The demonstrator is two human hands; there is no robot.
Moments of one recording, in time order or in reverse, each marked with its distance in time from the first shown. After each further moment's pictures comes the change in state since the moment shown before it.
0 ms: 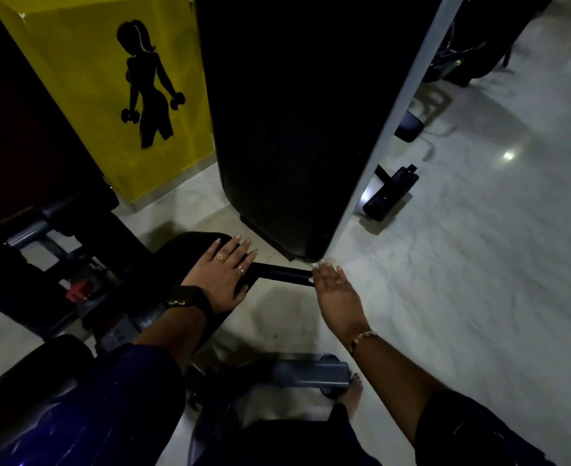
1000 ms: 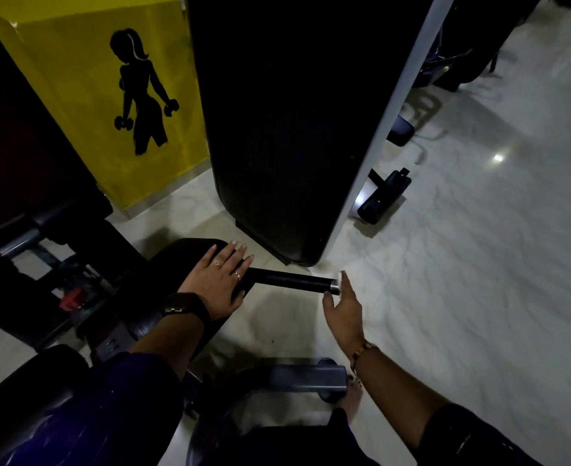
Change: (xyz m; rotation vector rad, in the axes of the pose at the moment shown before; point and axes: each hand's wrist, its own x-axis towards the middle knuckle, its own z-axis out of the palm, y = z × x) left_hand 0.001 0.000 0.002 -0.003 0.018 0.003; right_hand -0.018 -0.002 0.004 0.915 0.053 0.734
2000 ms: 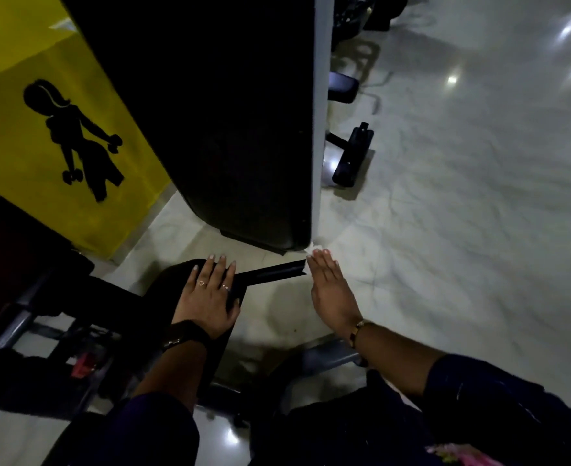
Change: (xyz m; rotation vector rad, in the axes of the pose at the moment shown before) left_hand 0.003 -0.001 0.007 -0.007 0.052 0.015; right_hand -0.013 0.010 0.020 -0.373 0.087 -0.385
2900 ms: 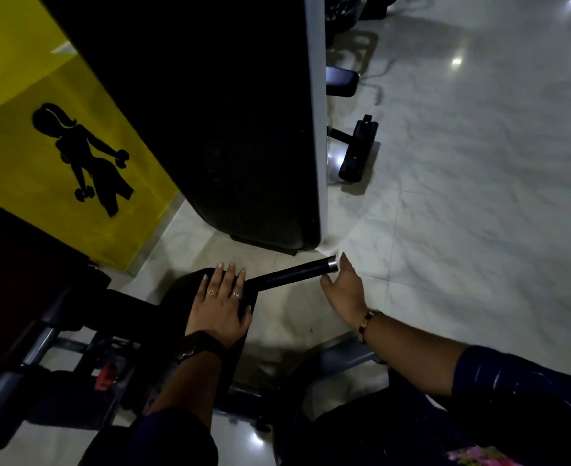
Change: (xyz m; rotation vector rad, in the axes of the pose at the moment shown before) left_hand 0.001 -0.002 0.006 0.027 0.011 0.015; right_hand 0.017 -0.021 -0.014 0.576 0.022 0.626
